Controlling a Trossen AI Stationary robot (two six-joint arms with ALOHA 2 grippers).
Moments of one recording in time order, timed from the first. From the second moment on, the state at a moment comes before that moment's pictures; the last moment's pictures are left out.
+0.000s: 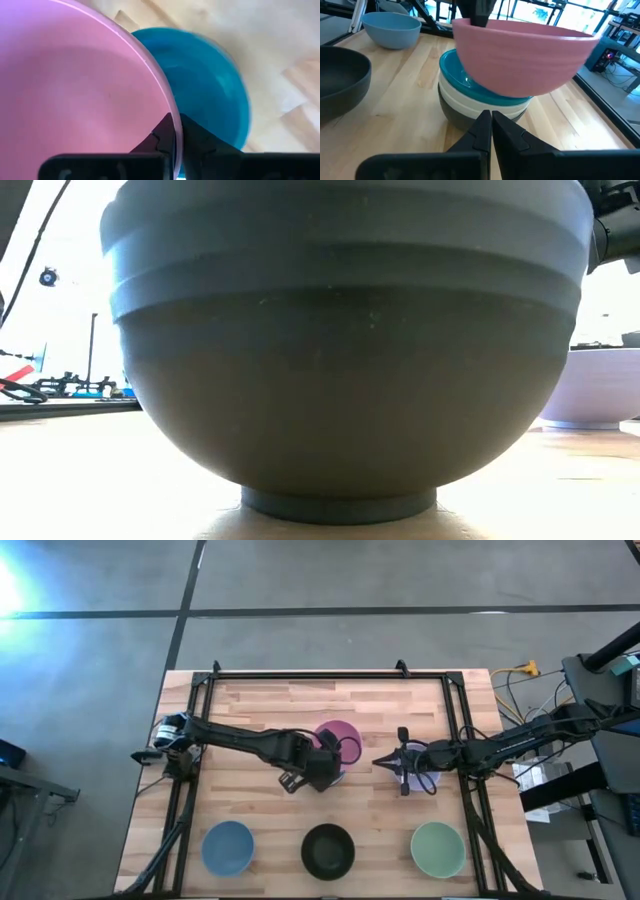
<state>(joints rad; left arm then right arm) -0.16 1.87 1.75 -1.10 -0.27 0.75 0.18 1.00 0.26 0.48 0.23 -0.15</state>
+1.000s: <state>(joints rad) -0.14 1.87 1.76 -1.10 -0.20 0.75 0.18 0.99 0.26 0.48 0.23 -0.15</state>
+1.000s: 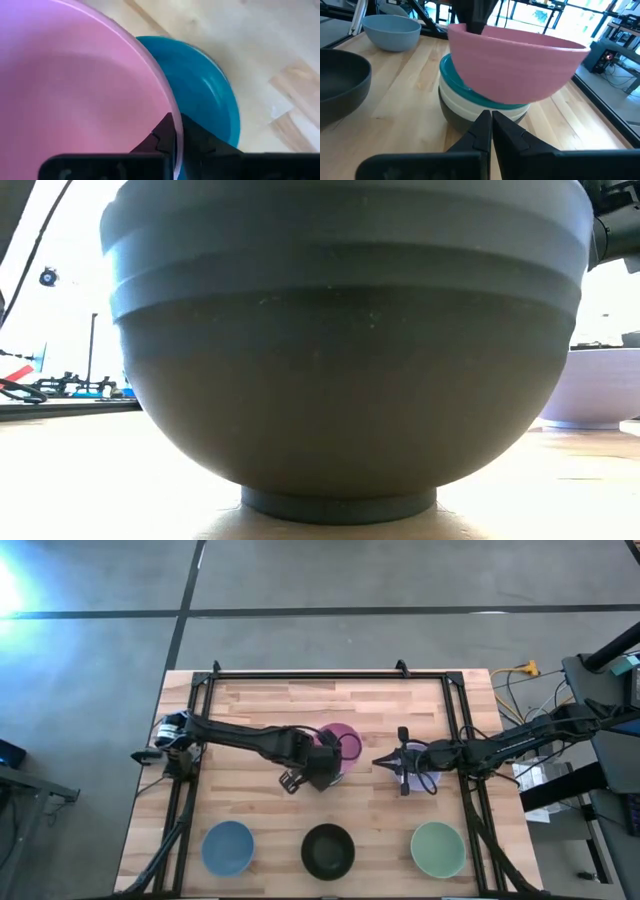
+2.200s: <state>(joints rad) -0.14 1.88 1.77 -1.25 -0.08 0.74 0.18 0.99 0.26 0.49 0.23 -0.16</state>
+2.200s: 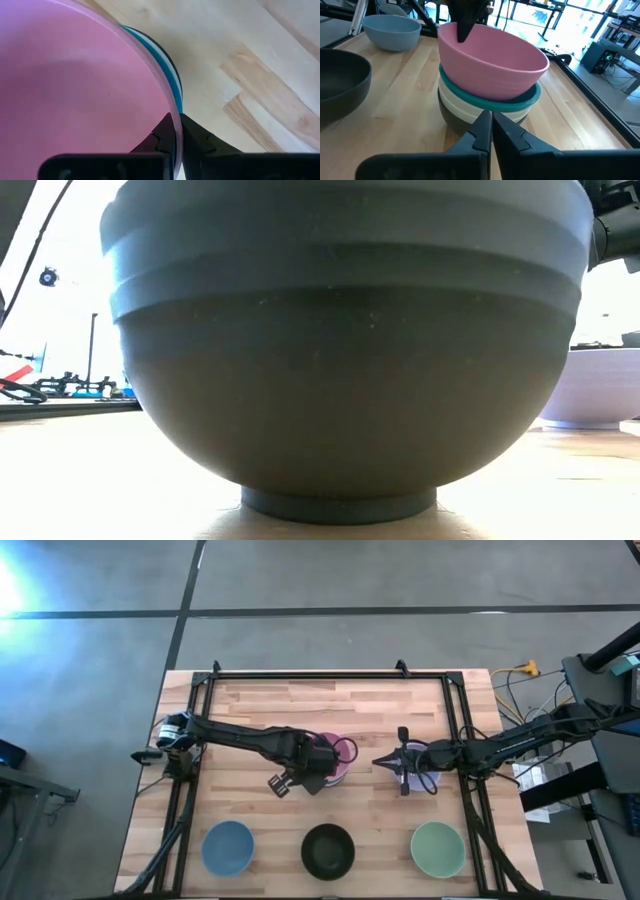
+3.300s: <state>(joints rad) -0.12 1.88 1.76 -1.26 -0.06 0.74 0.18 0.99 0.26 0.49 0.23 -0.16</state>
